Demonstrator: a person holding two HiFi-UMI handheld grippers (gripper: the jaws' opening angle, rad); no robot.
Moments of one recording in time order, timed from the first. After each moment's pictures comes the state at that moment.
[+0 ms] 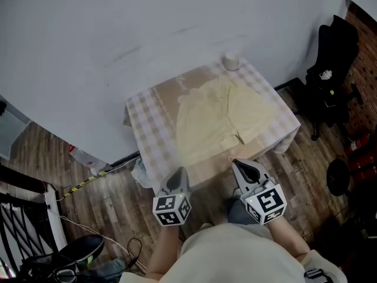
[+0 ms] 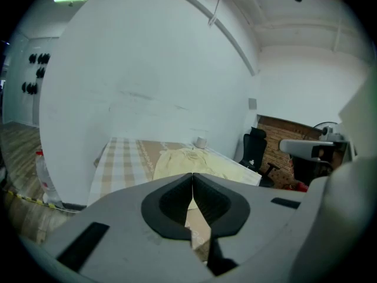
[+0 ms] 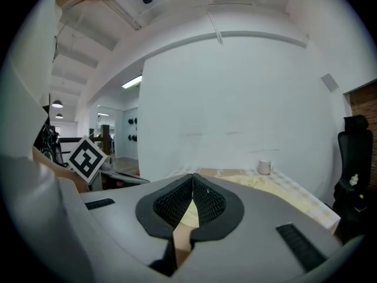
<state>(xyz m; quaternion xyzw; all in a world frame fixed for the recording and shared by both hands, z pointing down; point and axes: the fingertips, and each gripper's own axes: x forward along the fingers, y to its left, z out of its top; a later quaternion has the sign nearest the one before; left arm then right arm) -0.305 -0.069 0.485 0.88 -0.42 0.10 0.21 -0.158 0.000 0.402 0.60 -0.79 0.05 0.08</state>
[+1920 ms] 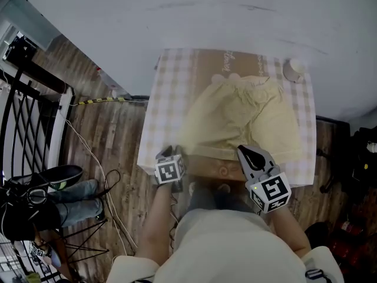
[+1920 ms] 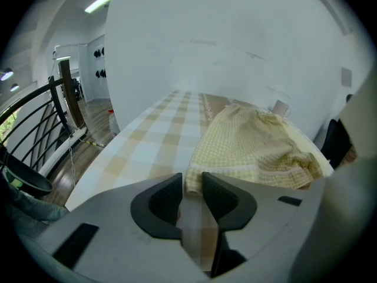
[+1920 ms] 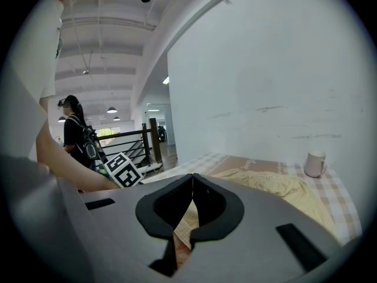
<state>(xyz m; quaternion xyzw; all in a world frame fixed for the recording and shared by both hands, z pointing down) -0.320 -0.117 0.639 0.62 -0.65 0.24 0.36 -0.091 -0.129 0.448 0.35 -0.92 0.10 0.14</state>
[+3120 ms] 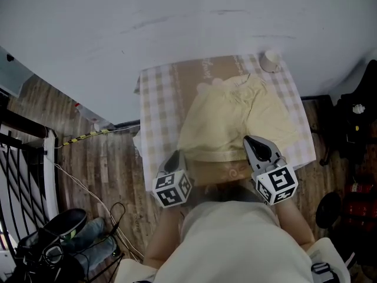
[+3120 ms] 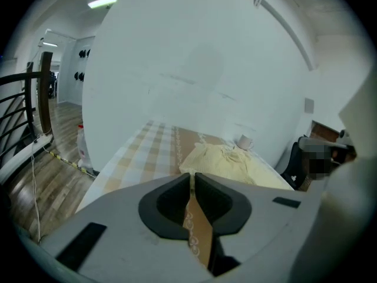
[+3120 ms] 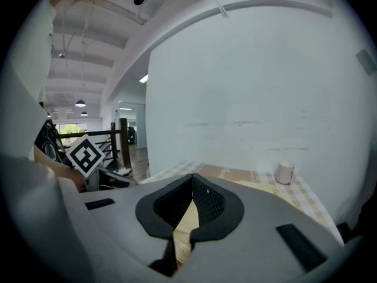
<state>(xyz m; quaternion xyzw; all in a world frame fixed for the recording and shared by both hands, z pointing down) -0.302 -0.150 0.535 0.74 -0.59 0.12 0.31 -0.095 -0.147 0.422 0.49 -0.86 0.07 0.13</state>
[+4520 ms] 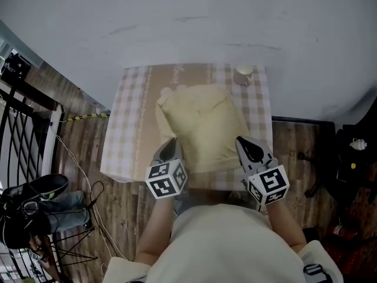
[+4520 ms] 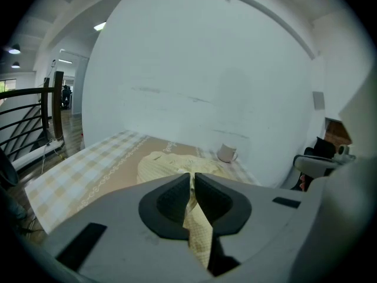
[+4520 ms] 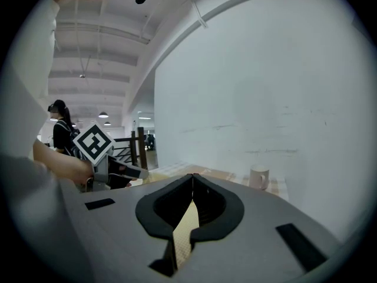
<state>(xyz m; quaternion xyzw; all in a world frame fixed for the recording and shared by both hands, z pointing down) -0.067 -0.178 0.475 0.70 -0.66 0.09 0.27 0.126 -0.182 0.412 0.40 -0.91 0.07 0.10</state>
